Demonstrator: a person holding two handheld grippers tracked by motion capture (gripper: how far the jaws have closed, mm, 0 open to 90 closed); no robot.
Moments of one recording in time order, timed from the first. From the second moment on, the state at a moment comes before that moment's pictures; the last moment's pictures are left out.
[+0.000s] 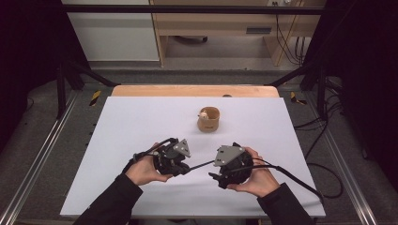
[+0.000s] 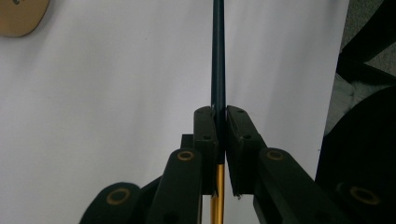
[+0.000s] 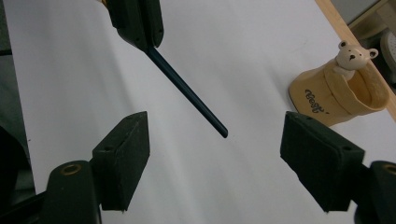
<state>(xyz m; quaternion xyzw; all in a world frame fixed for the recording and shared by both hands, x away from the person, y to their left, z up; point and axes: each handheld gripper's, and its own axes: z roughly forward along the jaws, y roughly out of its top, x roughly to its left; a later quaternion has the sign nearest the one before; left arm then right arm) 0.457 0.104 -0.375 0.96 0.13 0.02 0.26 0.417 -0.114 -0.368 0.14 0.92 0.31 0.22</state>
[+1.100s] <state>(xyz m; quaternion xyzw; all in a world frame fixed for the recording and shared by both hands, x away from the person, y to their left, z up) 0.452 0.084 -0.373 0.96 0.12 -0.01 0.25 0.414 -0.094 -0.386 0.04 0.94 0.26 0.21</state>
